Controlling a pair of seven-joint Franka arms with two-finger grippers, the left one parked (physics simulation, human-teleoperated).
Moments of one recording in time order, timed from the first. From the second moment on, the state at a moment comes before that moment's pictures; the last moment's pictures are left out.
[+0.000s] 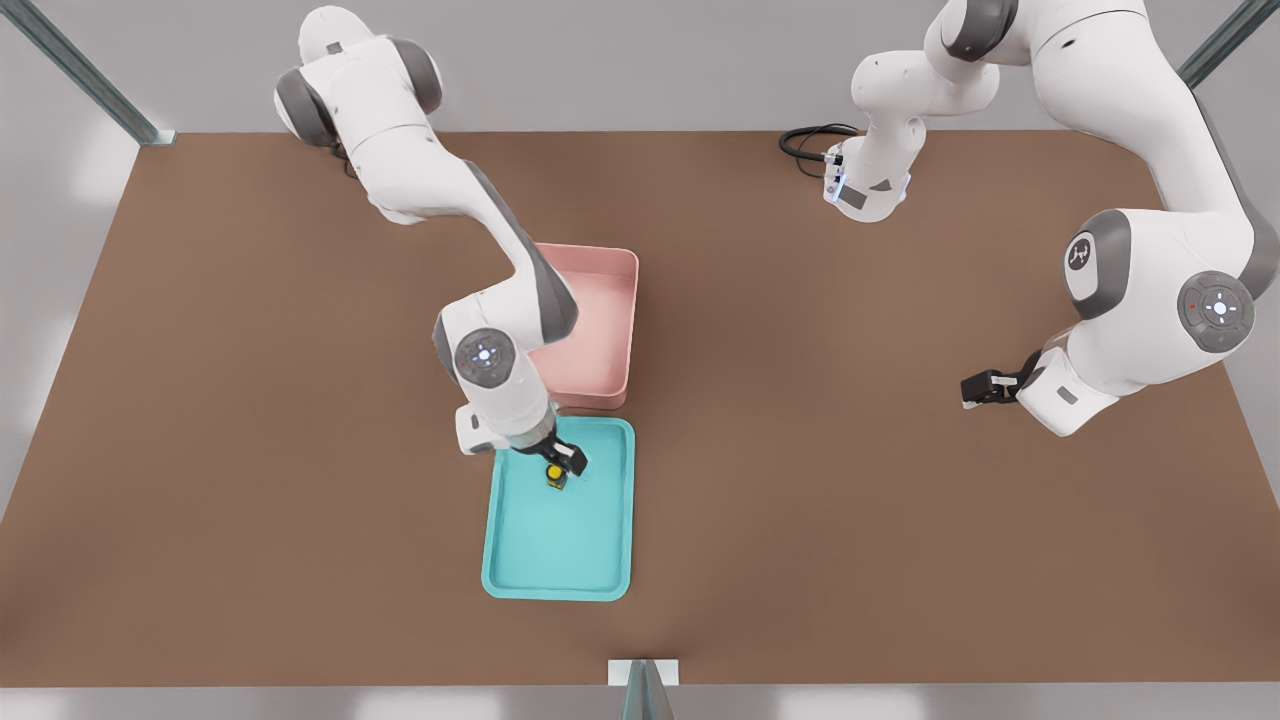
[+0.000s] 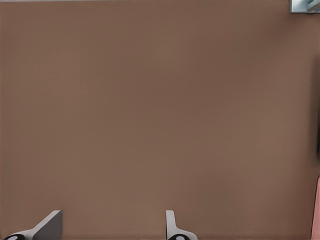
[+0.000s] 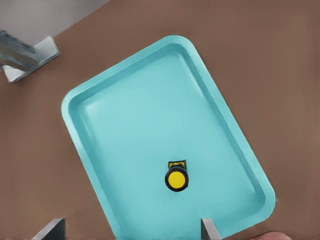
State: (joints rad) arm 0.59 0.57 -0.17 -1.29 0.14 2.02 0.94
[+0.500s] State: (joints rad) arm 0.02 0.27 0.02 -1.48 0.00 1.65 0.41
